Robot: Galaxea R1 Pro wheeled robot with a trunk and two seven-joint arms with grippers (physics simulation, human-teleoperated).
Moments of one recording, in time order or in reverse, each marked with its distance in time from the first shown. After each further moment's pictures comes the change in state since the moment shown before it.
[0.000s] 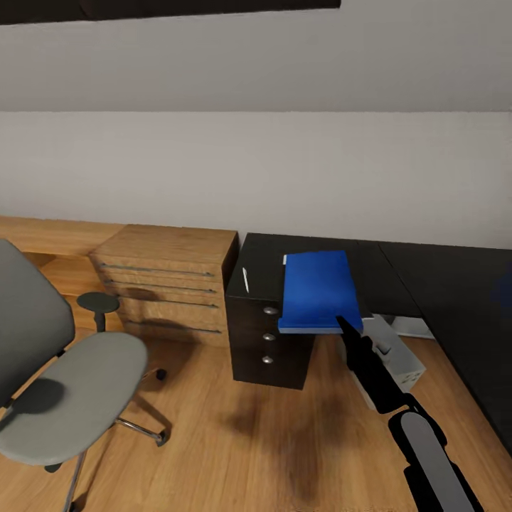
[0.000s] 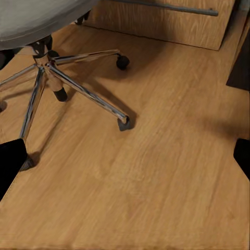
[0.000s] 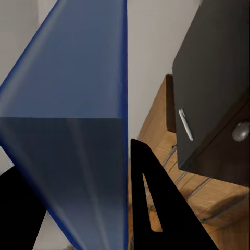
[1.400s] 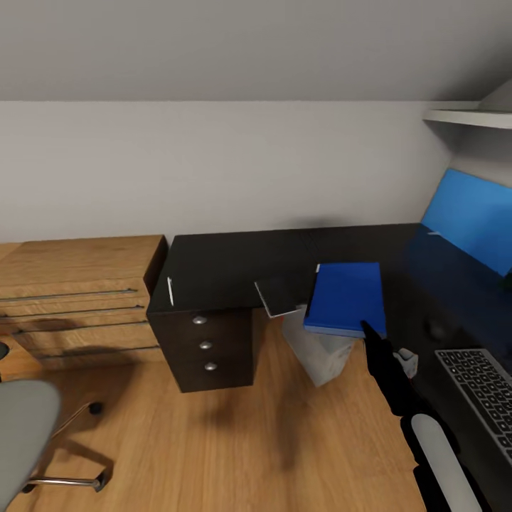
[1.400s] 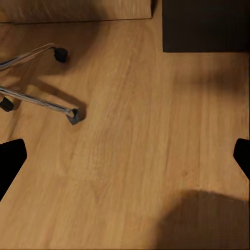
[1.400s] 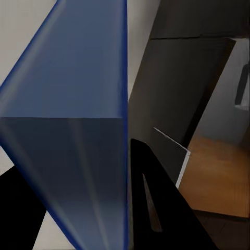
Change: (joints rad) left arm 0.103 0.035 -0.005 0.003 -0.007 0.000 -0.003; right arm 0.000 0.002 -0.084 0.028 0.032 -0.111 -0.101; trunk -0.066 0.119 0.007
